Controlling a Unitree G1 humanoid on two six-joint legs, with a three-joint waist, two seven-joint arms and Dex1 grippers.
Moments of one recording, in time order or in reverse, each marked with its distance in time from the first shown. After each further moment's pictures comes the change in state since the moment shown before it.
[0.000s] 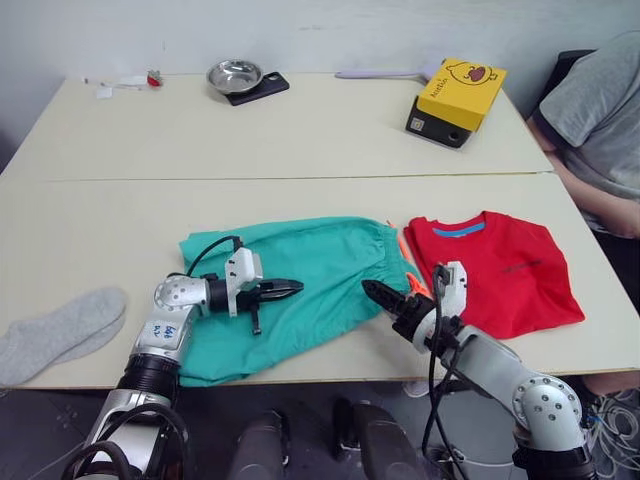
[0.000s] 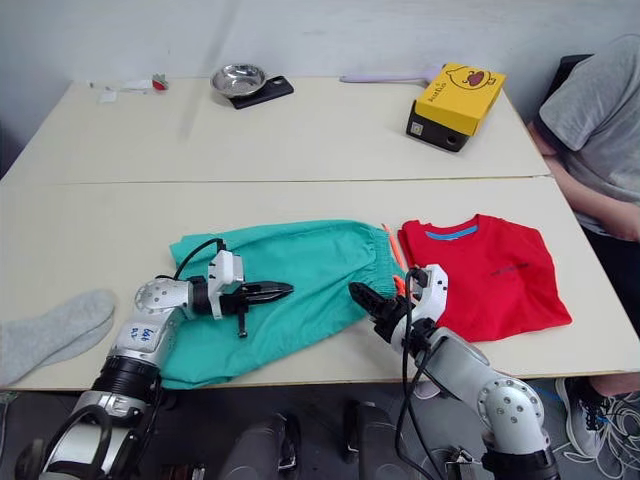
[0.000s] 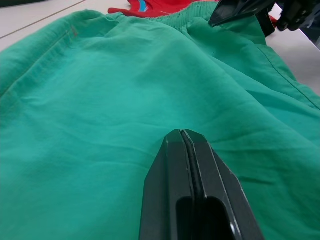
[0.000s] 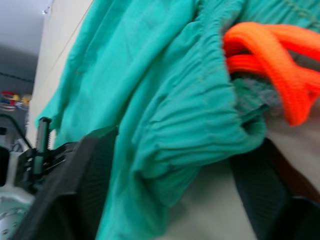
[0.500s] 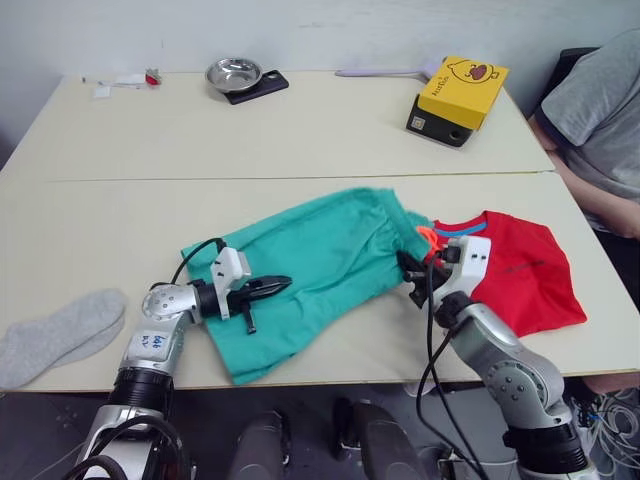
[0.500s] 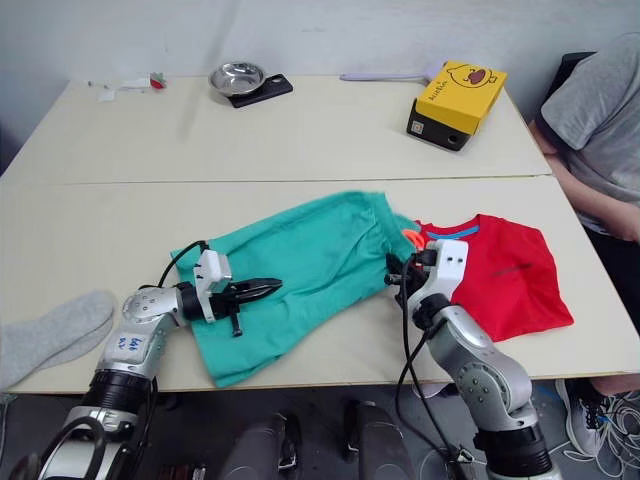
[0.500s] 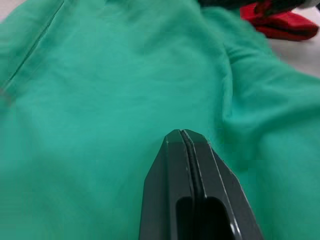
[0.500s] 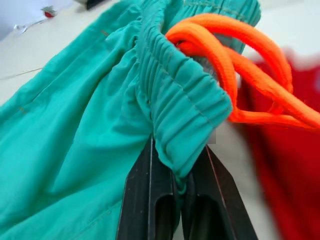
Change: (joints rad) left arm 0.108 0.033 0.093 -0.154 -0.036 0.151 0.160; right arm -0.131 -0.093 0.076 0.049 -0.804 -0.304 0.418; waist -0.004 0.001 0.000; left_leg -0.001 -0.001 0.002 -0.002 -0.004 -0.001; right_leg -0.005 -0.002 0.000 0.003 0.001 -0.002
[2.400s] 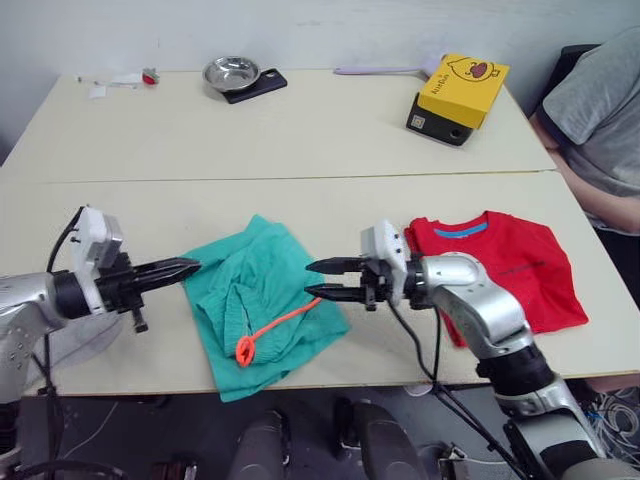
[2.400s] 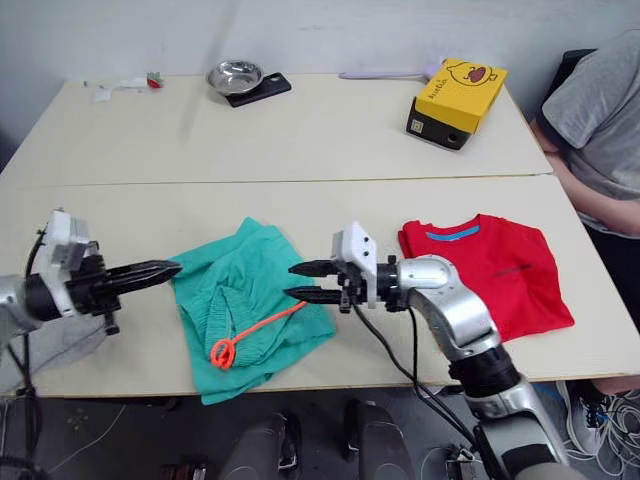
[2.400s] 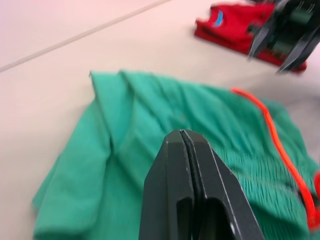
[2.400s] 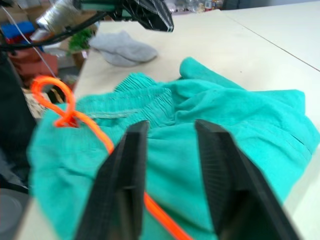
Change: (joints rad) left arm 0.138 0.311 0.287 -0.402 -0.367 0.509 -0.031; right arm -0.354 0.092 0.244 0.319 -0.341 -0.125 1.010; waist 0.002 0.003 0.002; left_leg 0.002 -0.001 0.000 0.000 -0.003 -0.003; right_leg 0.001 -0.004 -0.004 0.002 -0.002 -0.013
